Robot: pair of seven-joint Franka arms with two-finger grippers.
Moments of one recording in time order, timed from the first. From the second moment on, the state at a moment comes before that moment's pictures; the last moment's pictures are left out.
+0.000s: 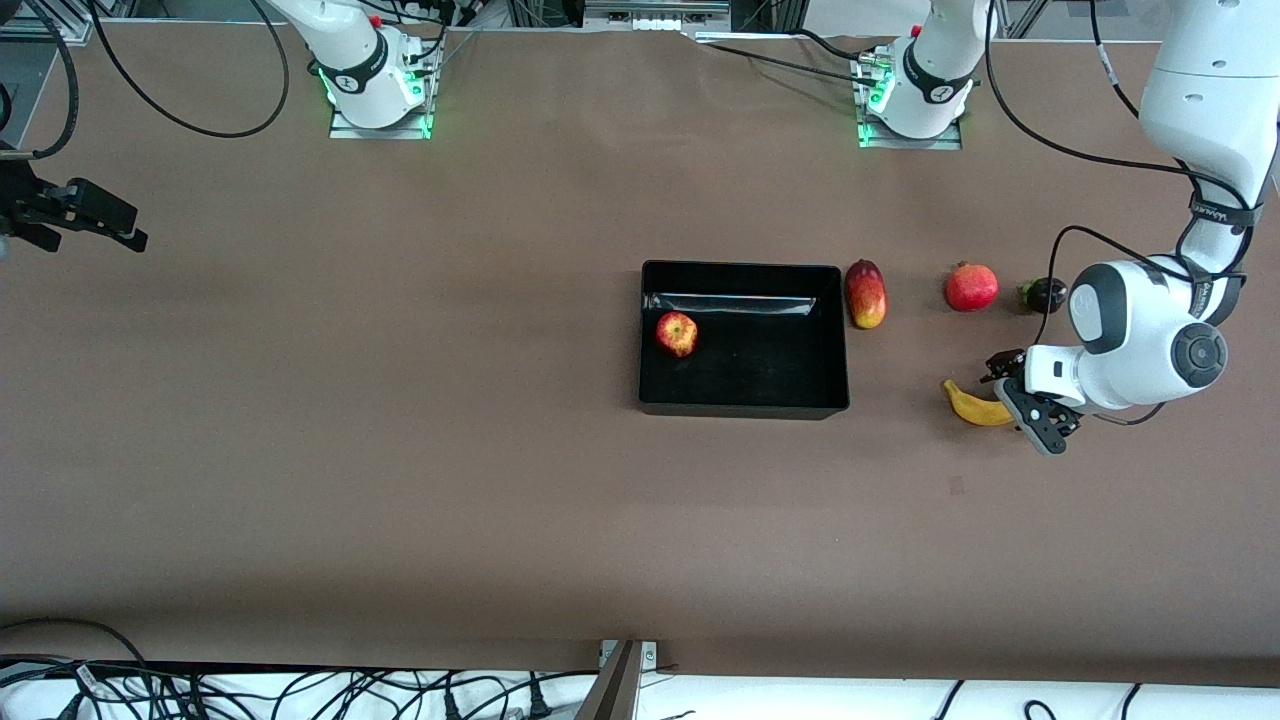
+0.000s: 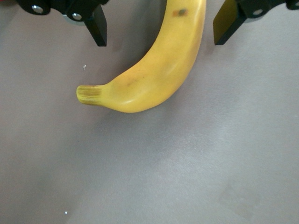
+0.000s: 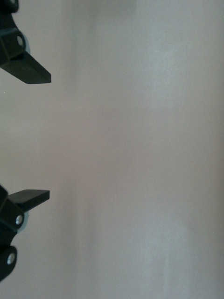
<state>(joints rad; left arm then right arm) 0.27 0.59 -0.14 -1.89 -0.02 2.35 1.11 0.02 -0.02 -0.10 -1.66 0.00 1.63 -0.08</state>
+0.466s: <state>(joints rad) 0.27 0.60 -0.14 -1.89 -0.02 2.38 1.12 0.02 -0.02 -0.10 -1.66 0.00 1.63 -0.08</state>
